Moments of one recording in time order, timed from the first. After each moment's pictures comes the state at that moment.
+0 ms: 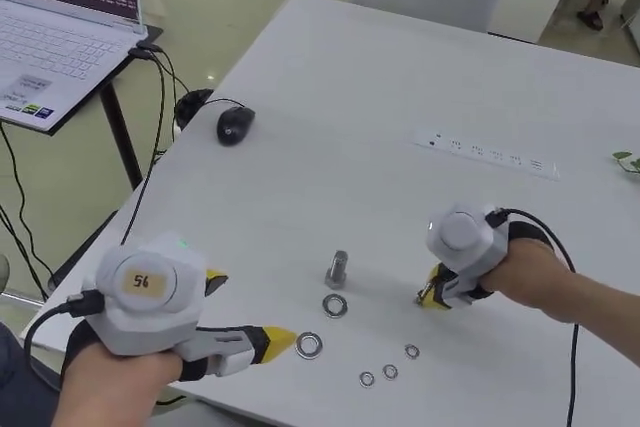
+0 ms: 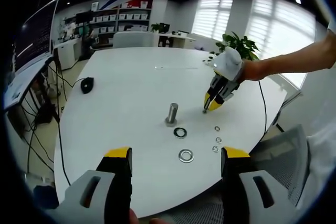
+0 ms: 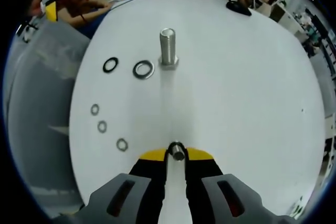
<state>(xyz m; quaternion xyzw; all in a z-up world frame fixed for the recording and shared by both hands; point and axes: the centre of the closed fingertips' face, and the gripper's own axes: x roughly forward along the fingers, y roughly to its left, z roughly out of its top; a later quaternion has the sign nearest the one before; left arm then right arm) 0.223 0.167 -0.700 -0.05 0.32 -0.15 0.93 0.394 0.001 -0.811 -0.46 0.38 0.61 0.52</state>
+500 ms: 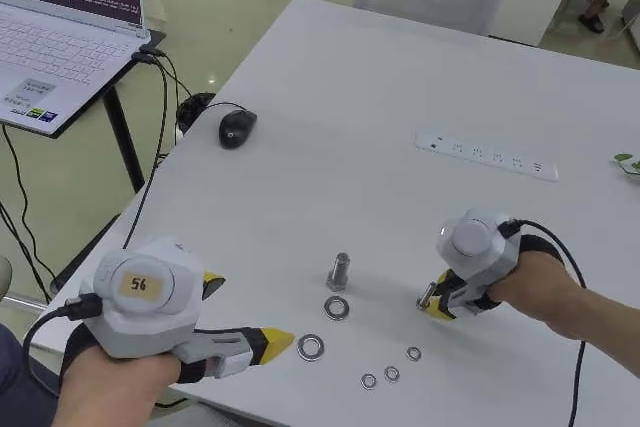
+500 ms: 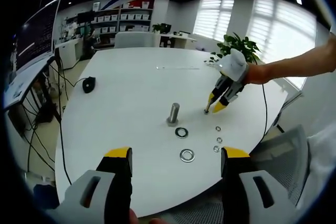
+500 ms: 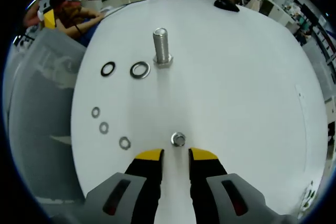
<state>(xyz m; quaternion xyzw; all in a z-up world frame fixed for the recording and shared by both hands) 0.222 0.170 -0.700 -0.05 0.32 -0.14 0.93 0.391 -0.016 -0.804 -0.43 0.39 0.59 0.56</state>
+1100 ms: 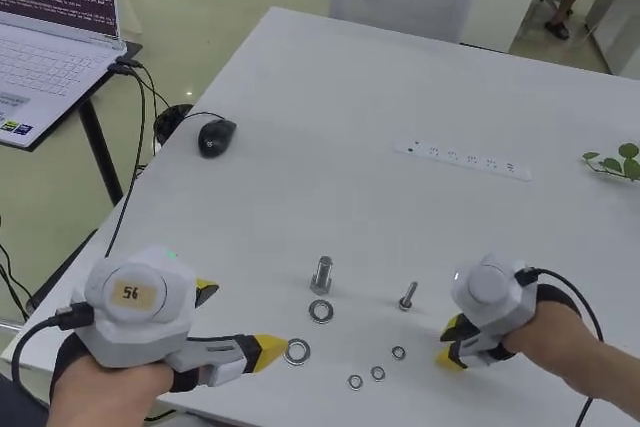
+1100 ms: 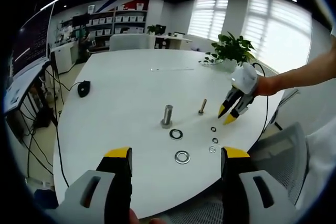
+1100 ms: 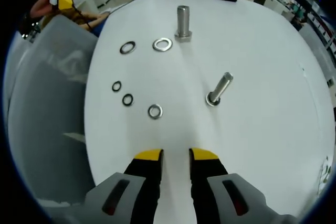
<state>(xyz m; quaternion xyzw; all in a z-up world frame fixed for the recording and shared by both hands) 0.221 0.158 -0.696 -0.04 0.31 -0.16 0.93 0.341 -0.058 -0.824 -0.40 0.41 0.59 0.57</state>
